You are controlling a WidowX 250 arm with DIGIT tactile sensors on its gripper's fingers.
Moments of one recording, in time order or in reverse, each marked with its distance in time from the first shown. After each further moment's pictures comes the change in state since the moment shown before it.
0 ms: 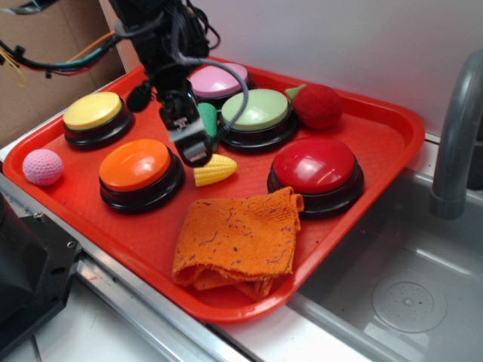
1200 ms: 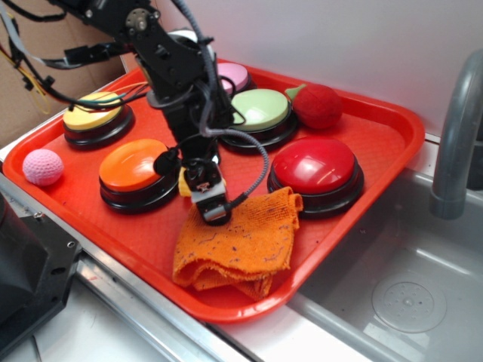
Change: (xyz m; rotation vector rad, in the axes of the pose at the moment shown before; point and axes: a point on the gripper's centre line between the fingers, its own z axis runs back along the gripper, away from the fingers) arm -0.010 -0.016 -0.047 -0.032 0.008 -0.010
